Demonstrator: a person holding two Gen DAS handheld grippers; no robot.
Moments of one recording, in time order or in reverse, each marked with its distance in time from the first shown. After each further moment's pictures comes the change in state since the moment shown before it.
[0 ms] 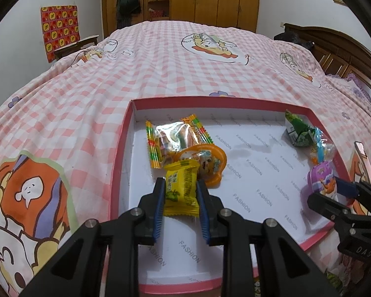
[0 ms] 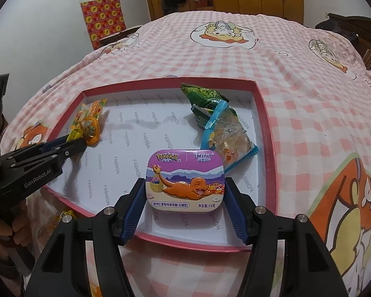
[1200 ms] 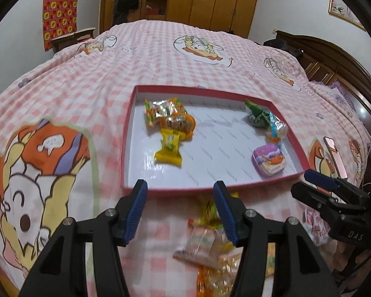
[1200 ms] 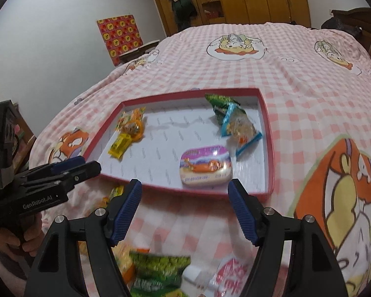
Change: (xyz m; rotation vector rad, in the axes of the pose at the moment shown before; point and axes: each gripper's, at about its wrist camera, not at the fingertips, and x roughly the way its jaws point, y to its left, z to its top) left arm -0.080 -0.001 -0.040 -0.061 0.022 -0.102; right arm -0.059 0.006 -0.028 0.028 -0.068 0.139
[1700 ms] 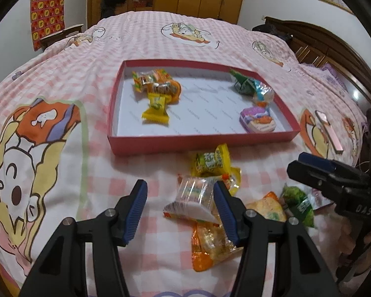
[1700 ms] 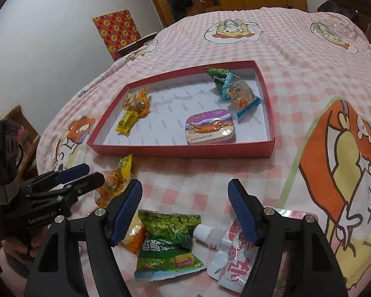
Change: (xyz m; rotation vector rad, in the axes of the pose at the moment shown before) left arm -0.003 -0.010 -0.042 0.069 0.055 -0.024; right arm -0.011 -0.001 -0.032 0.053 0.053 0.032
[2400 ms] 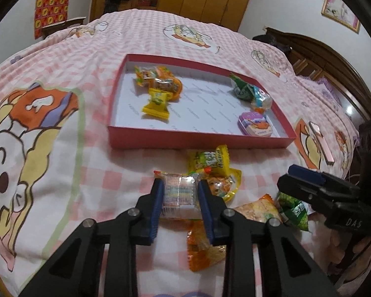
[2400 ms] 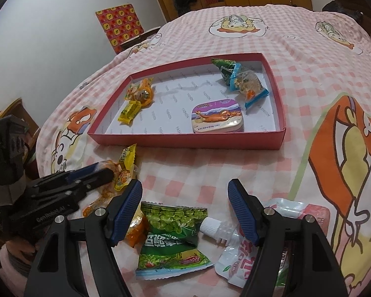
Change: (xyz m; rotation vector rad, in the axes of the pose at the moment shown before) left arm -0.001 0.017 -0.005 -0.089 -0.024 -0.073; right arm 0.007 0.006 -0.006 -0.018 0.031 0.007
